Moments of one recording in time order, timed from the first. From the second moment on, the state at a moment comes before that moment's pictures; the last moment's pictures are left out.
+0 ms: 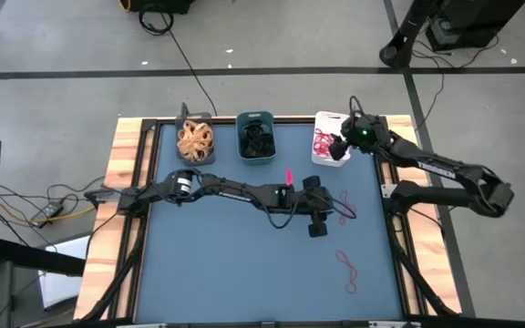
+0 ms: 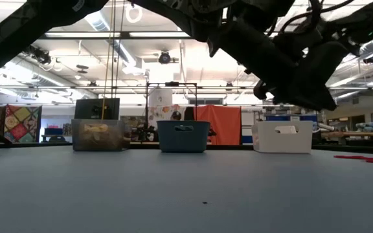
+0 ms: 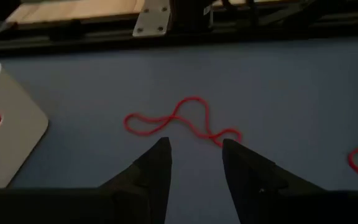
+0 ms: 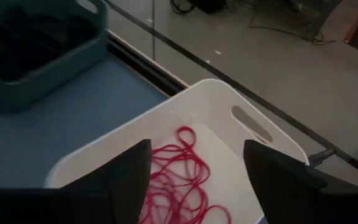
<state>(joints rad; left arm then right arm) -0.07 2.43 2.01 -0.13 -0.20 0.02 -0.74 0.96 0.52 -0.14 0.21 -0.03</state>
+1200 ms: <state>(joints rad) -0.02 2.60 2.02 0.06 -0.06 -0.16 -0.38 0.62 0.52 -0.64 -0.03 0.40</state>
